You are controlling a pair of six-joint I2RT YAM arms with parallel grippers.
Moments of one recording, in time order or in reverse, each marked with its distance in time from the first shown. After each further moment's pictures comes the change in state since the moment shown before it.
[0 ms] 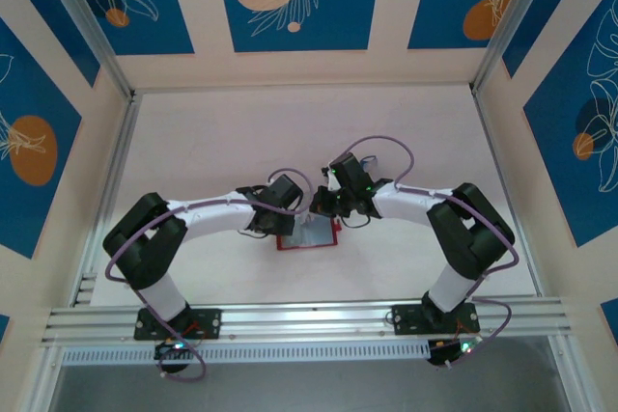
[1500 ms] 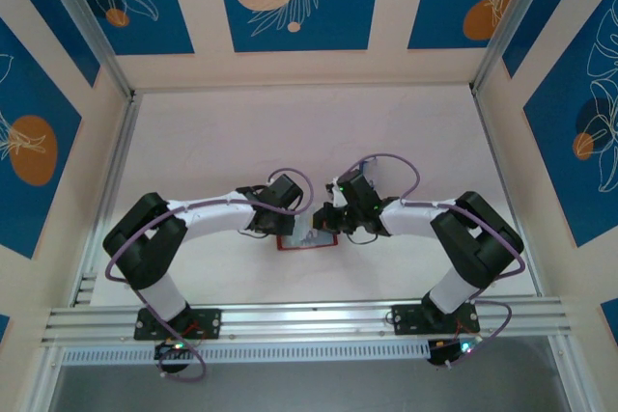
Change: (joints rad) left arm 0.000 0.000 0.001 0.002 0.000 -0.003; right arm 0.027 -0.063 -0.195 0.168 -0.080 0.065
